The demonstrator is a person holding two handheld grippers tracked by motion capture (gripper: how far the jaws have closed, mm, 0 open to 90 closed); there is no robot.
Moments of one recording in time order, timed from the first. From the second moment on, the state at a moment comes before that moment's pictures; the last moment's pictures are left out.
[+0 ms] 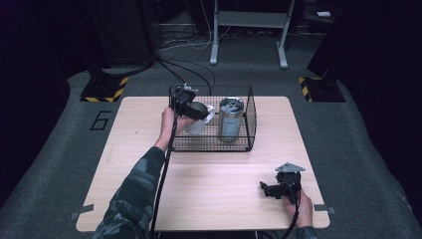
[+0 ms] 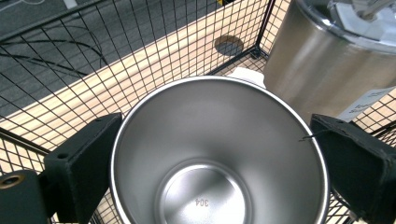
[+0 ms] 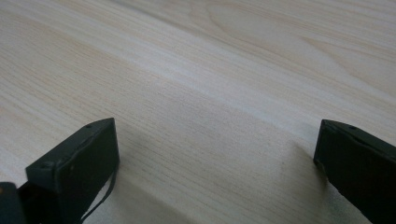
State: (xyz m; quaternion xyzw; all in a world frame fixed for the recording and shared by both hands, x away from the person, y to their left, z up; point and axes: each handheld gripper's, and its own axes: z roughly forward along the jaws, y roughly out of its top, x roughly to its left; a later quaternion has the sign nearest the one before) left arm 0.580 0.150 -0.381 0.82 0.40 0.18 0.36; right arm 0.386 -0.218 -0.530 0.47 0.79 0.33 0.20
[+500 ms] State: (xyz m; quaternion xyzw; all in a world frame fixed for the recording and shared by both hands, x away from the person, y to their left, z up) left arm 0.584 0.147 -0.392 0.82 0.42 0.16 0.34; right arm 0.386 -0.218 -0.530 0.47 0.79 0.33 0.20
